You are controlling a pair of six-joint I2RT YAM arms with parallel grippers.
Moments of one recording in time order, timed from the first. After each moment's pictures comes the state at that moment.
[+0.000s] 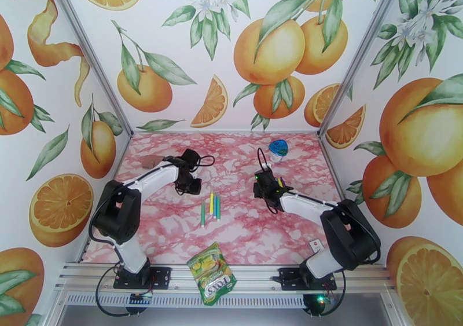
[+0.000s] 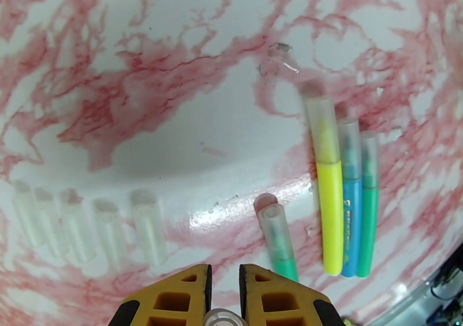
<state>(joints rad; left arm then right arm) -0.43 1.80 1.27 -0.85 0.10 -0.20 0.47 1.58 0.78 -0.13 0.27 0.45</state>
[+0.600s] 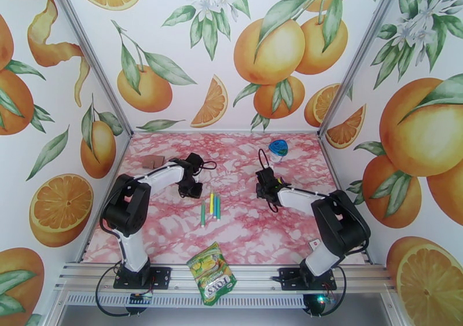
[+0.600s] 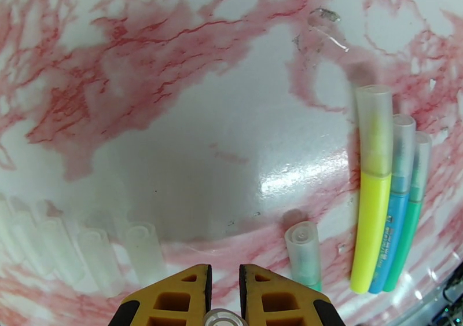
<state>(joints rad) -0.45 1.89 1.27 -0.85 0.07 -0.20 0.43 1.68 0.82 -0.18 0.28 0.46</state>
